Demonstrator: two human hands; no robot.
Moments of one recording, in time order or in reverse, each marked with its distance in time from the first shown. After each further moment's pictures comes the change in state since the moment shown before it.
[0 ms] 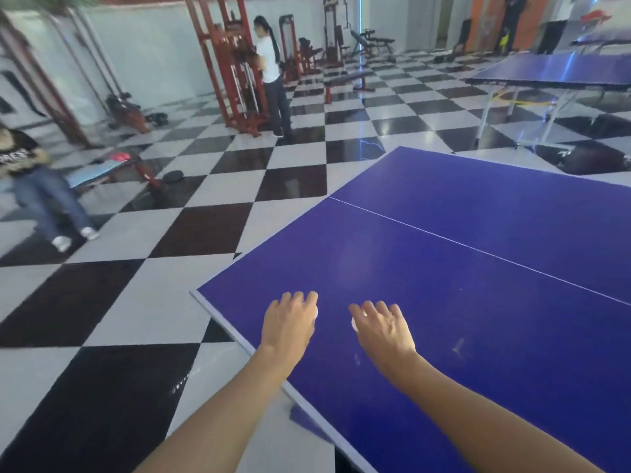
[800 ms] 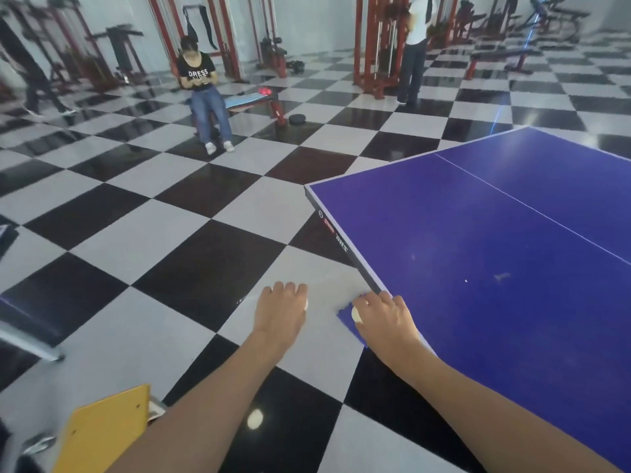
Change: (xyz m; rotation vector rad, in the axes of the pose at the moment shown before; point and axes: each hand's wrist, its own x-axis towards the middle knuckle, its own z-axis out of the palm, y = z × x) left_hand -0.415 0.065 -0.069 0.123 -0.188 -0.430; right_hand -0.324 -0.120 -0.032 0.037 0.068 -0.446
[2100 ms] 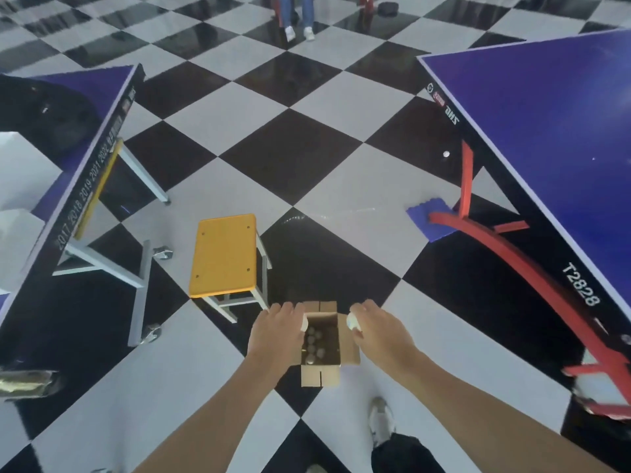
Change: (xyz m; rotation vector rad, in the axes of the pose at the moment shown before) left_hand -0.460 -0.075 0.180 -0.230 -0.283 -0.230; right_hand -0.288 -0.313 0.114 0.423 -0.319 -0.212
